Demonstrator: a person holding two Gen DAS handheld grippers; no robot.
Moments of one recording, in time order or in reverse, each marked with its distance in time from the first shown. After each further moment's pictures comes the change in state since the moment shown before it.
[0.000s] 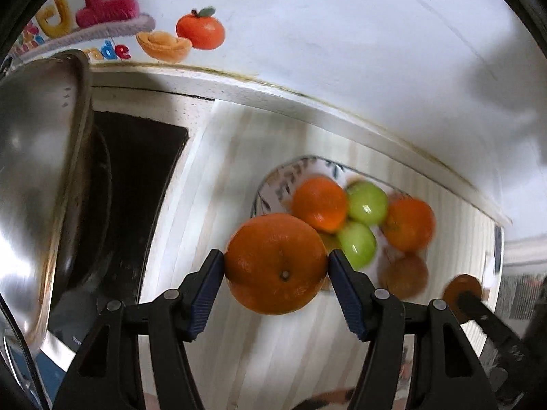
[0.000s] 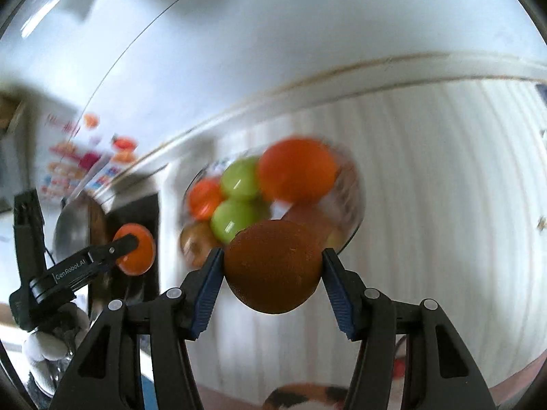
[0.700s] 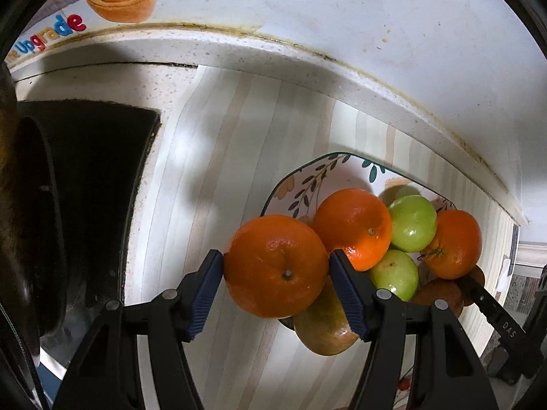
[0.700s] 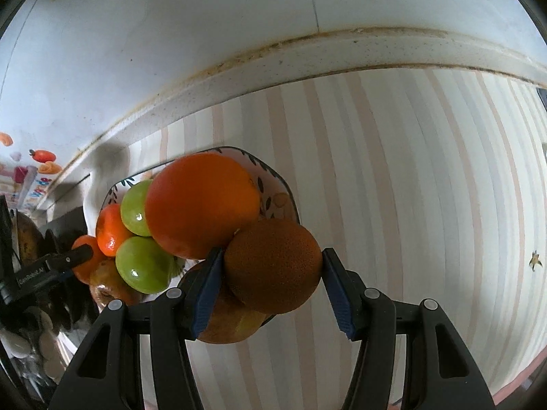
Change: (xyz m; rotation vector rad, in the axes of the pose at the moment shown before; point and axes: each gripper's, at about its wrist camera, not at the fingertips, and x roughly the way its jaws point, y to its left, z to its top) left arm 0.075 0.007 0.029 0.001 0.153 0.019; right arm 0.084 -0.042 0.043 0.017 0.115 -0.174
